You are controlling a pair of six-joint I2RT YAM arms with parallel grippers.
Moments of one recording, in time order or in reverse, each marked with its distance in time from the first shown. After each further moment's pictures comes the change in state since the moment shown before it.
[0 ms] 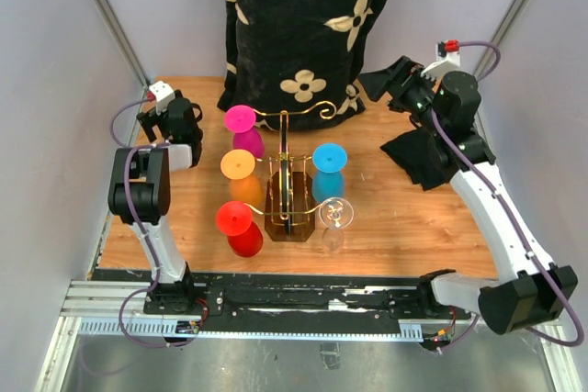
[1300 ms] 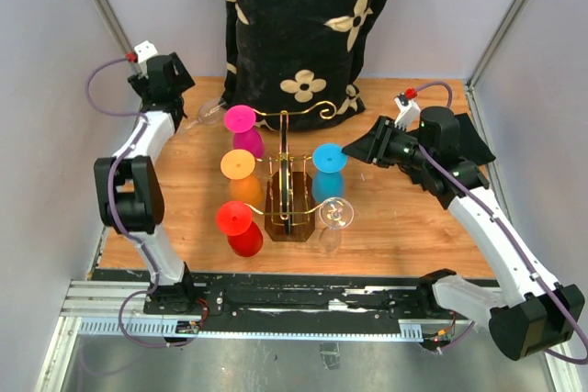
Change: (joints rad) left arm 0.043 -0.160 0.348 -0.708 0.428 -0.311; right arm 0.061 -0.115 -0.209 -0.285 -0.365 0.014
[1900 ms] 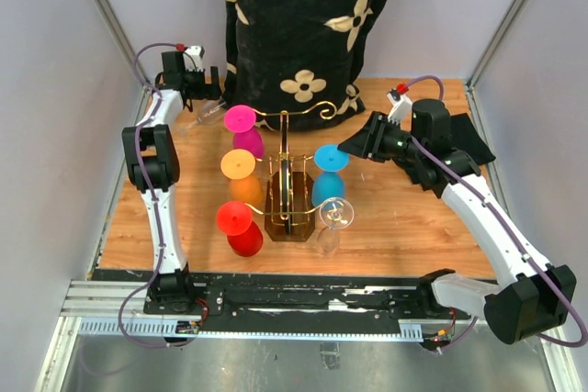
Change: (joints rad) left arm 0.047 0.598 0.645 -0.330 0.721 0.410; right arm 0.000 0.087 0.045 -0.014 0.001 -0.048
